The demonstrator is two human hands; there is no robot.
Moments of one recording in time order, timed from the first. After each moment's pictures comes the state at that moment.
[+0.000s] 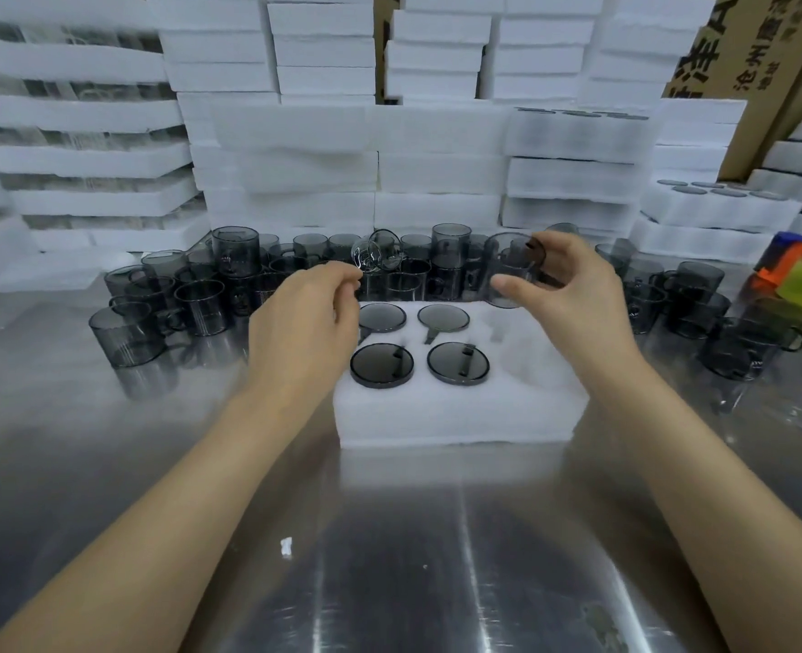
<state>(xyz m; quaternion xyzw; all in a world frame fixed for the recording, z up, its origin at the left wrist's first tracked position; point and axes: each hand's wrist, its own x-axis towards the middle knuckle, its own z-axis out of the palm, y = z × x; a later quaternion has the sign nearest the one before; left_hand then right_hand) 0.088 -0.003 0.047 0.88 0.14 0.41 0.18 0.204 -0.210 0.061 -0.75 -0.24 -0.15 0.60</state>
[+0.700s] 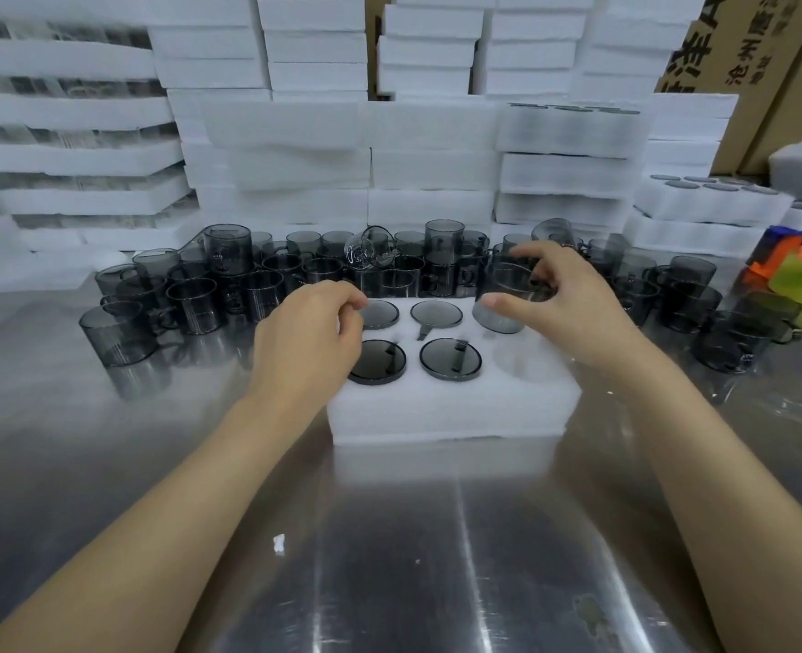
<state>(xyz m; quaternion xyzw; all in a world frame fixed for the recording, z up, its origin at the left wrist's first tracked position) 0.094 -0.003 0.033 0.90 0.13 0.36 0.19 0.208 -0.227 0.066 -0.86 -0.26 -0.10 0.43</state>
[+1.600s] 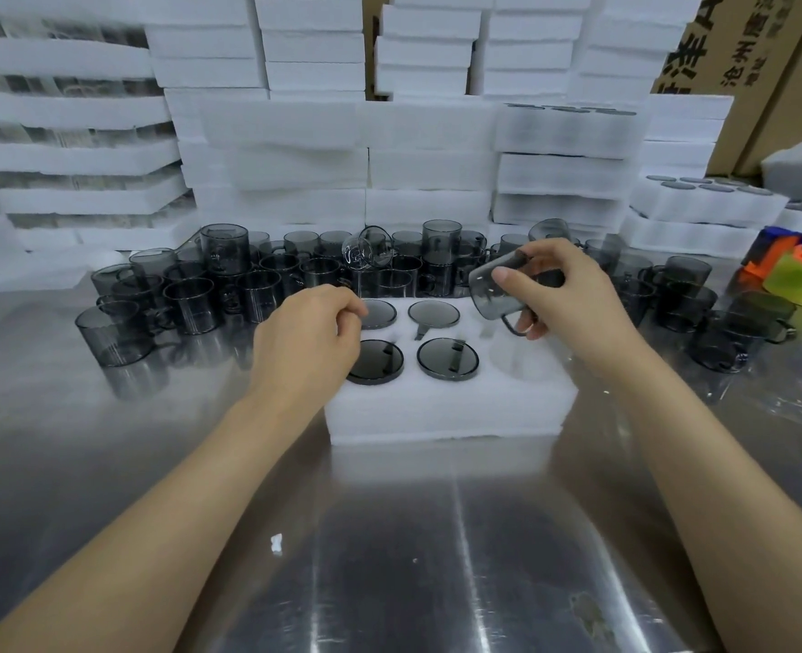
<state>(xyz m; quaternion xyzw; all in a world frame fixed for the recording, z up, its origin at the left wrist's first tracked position) 0.095 -0.004 0.031 0.90 0.14 0.35 0.22 0.210 -0.226 0.063 -0.79 -0.22 -0.08 0.57</state>
